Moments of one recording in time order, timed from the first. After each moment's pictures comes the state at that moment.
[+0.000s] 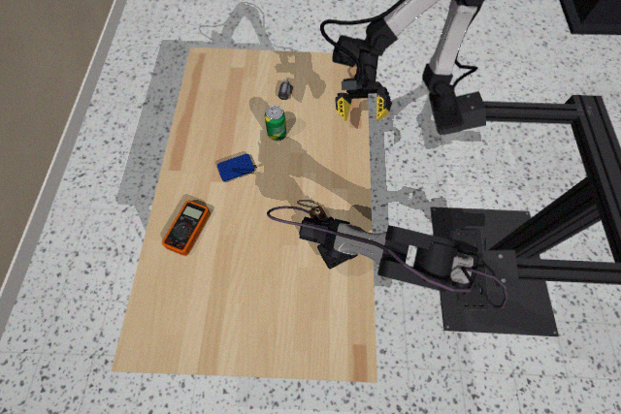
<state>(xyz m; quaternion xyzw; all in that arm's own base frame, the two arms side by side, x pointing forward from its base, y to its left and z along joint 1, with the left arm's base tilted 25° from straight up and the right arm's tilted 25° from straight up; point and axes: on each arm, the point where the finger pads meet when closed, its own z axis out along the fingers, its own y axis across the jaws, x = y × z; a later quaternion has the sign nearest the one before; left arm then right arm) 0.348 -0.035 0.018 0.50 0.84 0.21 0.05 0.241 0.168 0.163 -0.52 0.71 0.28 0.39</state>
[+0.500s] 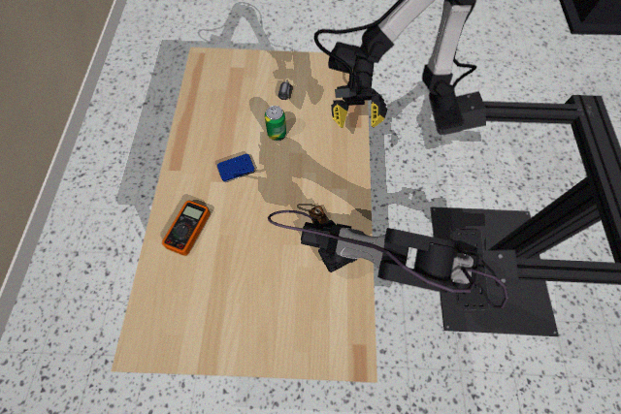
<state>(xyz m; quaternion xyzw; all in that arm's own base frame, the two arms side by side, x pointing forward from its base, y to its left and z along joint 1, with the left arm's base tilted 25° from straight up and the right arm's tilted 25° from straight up) 0.349 -0.026 0.011 0.49 0.84 0.21 0.06 0.256 0.180 0.152 -0.49 0.73 0.29 0.38</state>
